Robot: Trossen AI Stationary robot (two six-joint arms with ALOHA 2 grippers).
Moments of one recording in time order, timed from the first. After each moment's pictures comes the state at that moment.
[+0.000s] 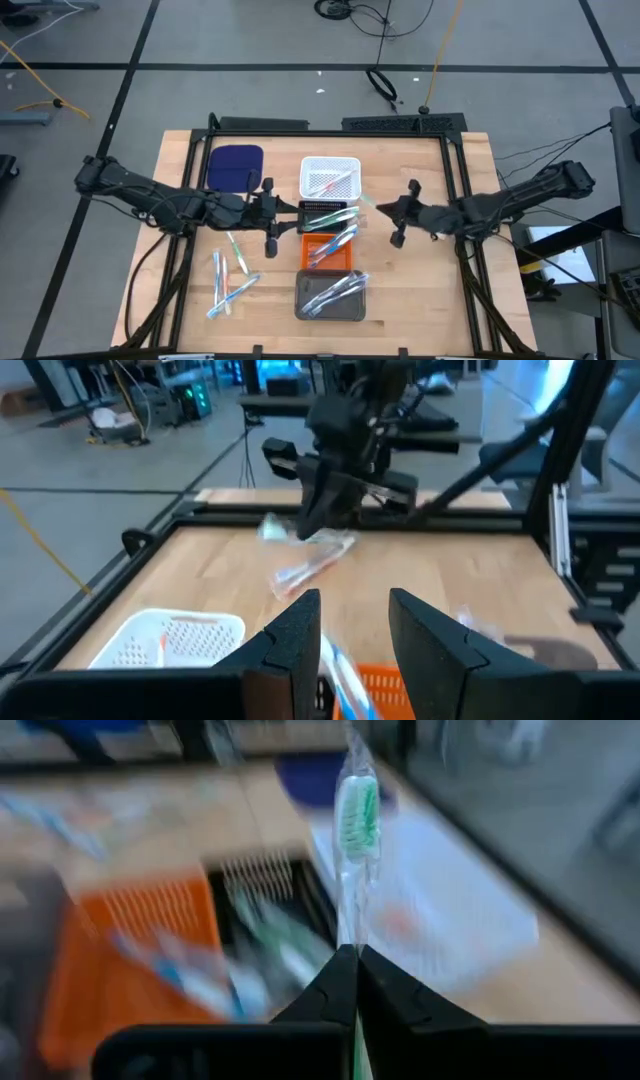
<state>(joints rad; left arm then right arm) -0.27 1.20 0.94 0.01 -0.37 -0.06 0.29 0.95 0.57 -0.15 0.60 0.26</state>
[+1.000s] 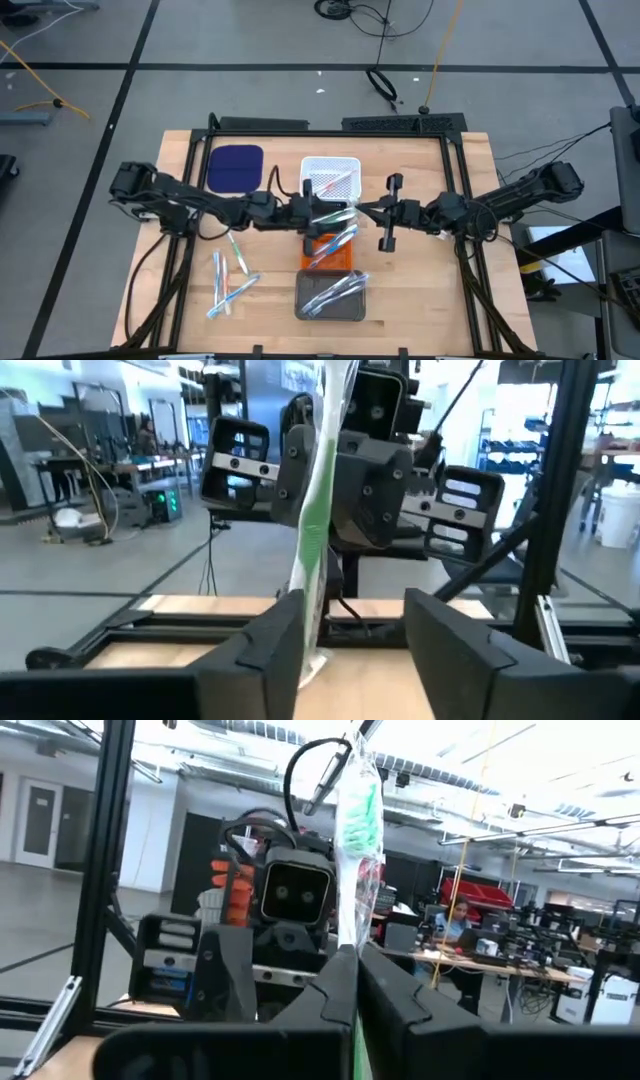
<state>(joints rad) -0.16 1.57 0.94 0.72 -0.16 0.03 0.24 1.18 0.57 0.95 0.31 -0.28</state>
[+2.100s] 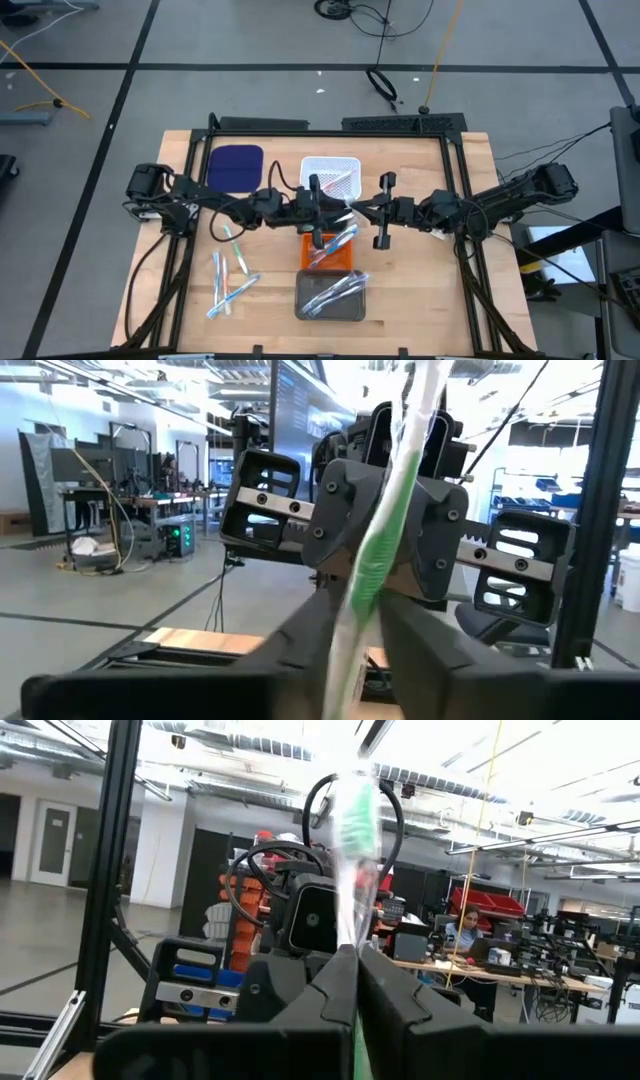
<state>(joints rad) -0.10 1.70 0.94 0.99 -0.15 0.00 0.19 1.26 0.57 1.06 0.23 -0.25</state>
